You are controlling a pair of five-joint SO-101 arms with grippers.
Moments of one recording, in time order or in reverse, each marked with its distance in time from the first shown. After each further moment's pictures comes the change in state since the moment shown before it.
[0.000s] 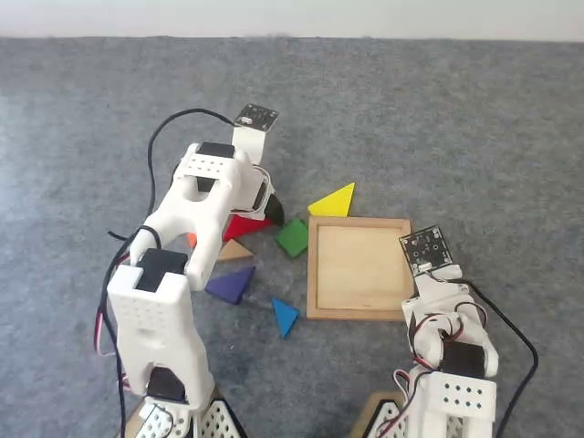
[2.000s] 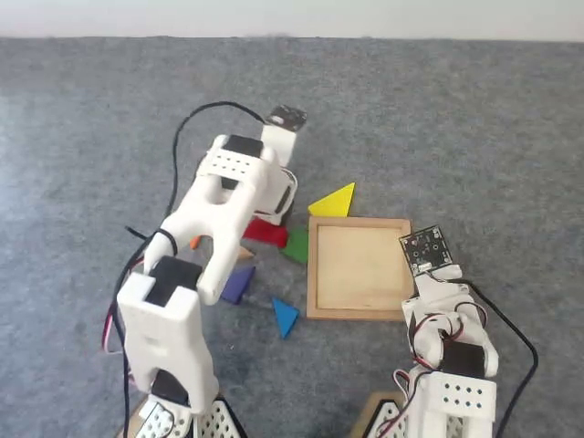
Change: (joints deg) left arm 7.9 -3.2 -3.0 9.9 1.3; right arm 0.0 0.0 0.0 0.0 0.0
